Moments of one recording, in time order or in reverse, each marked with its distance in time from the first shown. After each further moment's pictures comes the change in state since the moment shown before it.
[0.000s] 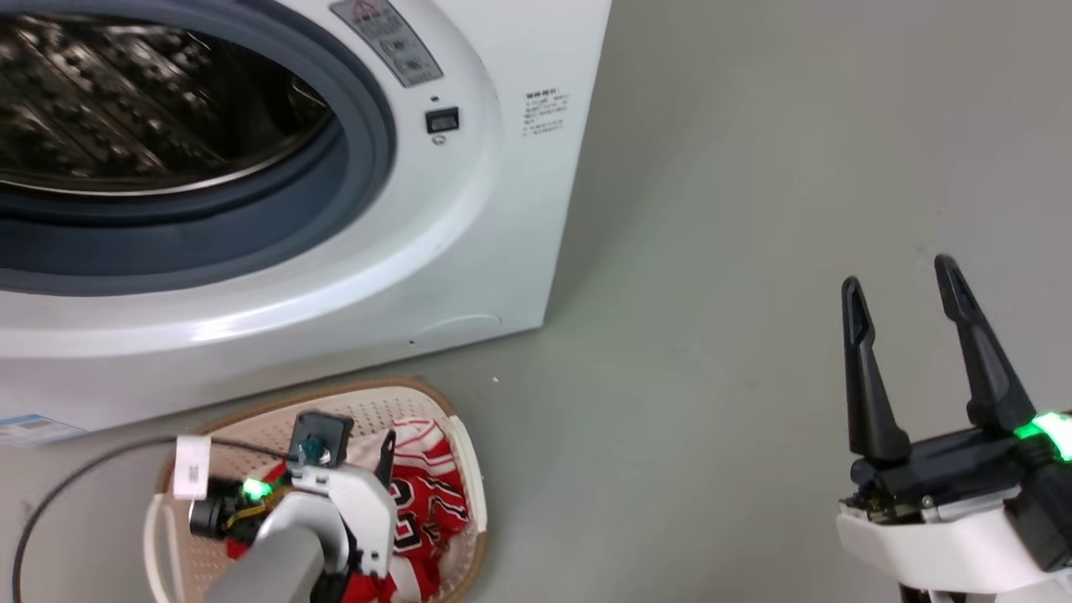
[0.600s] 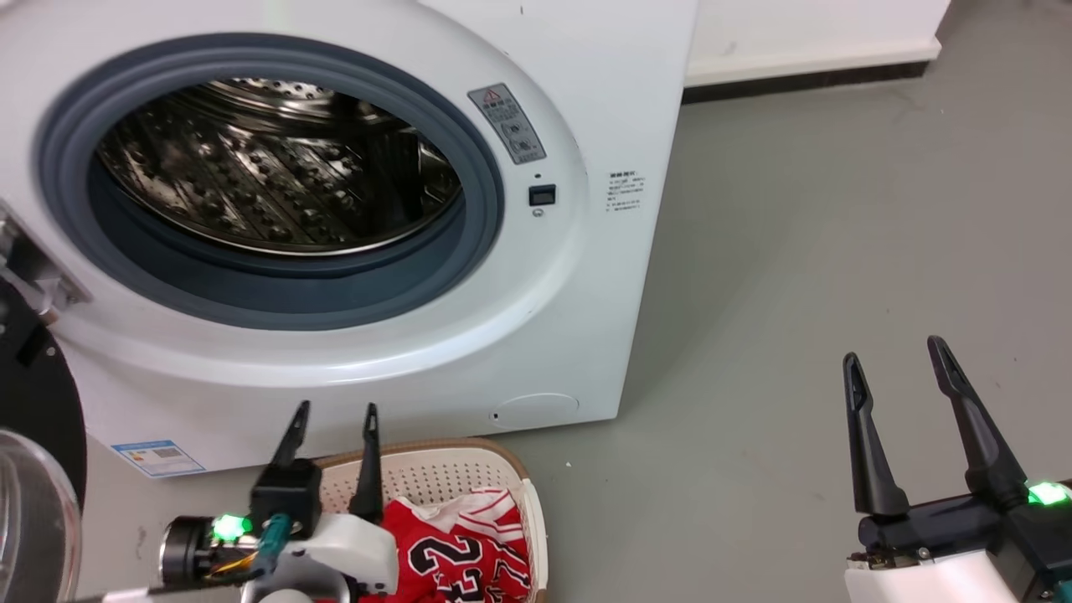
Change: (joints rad) left arm 0.437 -0.009 0.504 -0.718 0.446 0.170 0.000; right arm 0.125 0.000 -0.041 0.067 -0.041 0.000 0.000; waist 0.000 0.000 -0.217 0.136
